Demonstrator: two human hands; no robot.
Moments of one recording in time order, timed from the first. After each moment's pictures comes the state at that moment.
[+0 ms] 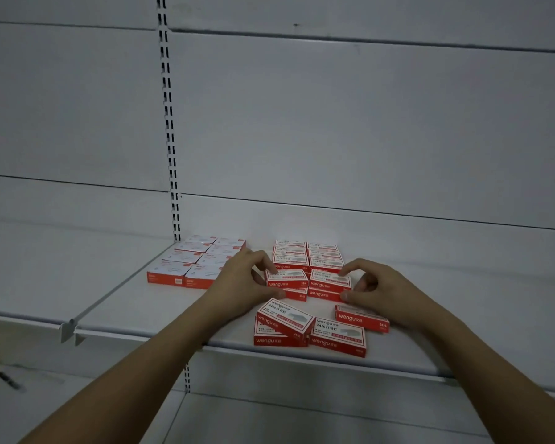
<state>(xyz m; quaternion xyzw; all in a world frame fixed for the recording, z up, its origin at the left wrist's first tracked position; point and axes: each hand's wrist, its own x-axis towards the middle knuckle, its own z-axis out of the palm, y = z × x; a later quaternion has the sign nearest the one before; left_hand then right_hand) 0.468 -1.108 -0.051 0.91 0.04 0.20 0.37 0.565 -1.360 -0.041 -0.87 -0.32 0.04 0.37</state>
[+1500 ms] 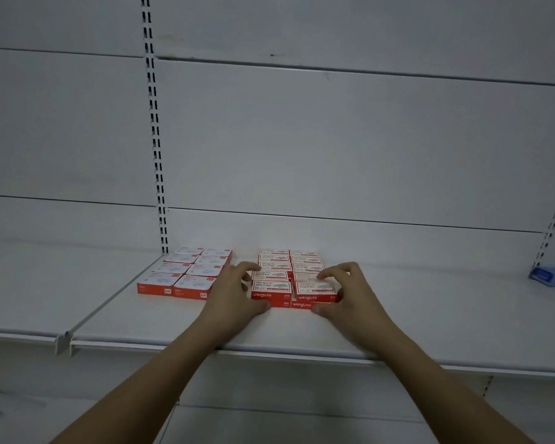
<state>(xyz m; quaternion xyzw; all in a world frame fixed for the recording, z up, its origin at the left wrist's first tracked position) 0.445 -1.130 -0.054 0.89 0.08 0.22 0.39 0.512 -1.342 -0.052 -0.86 -0.28 -0.08 0.42</state>
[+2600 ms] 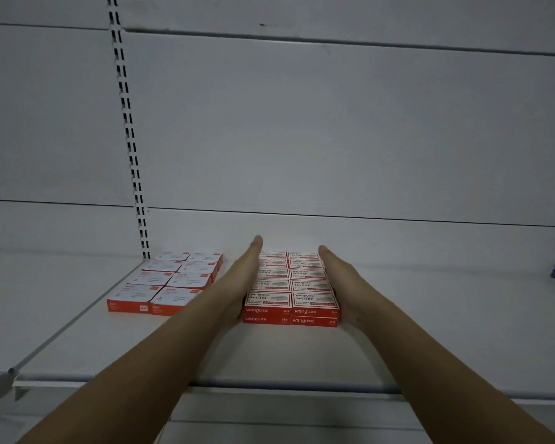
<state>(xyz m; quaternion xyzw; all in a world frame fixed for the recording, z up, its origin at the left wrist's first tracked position) 0.528 -1.127 -0.034 0.68 0.18 0.04 0.71 0.566 -1.294 -0.027 -0.70 -0.04 0.20 0.68</state>
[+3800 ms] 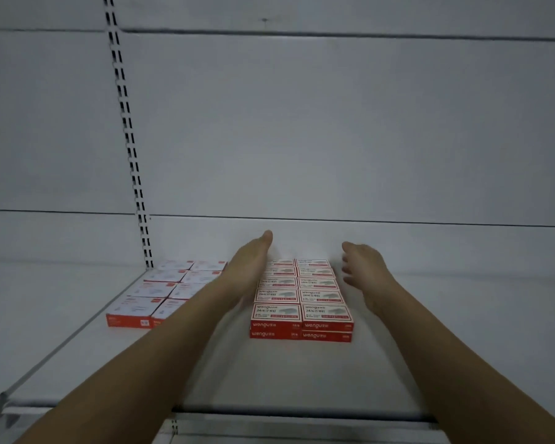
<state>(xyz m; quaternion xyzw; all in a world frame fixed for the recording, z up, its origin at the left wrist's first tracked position) 0.547 -1.119 -0.015 0.81 0.11 0.13 0.57 0.611 -1.299 -0.019 -0.74 -0.05 0.02 0.67</state>
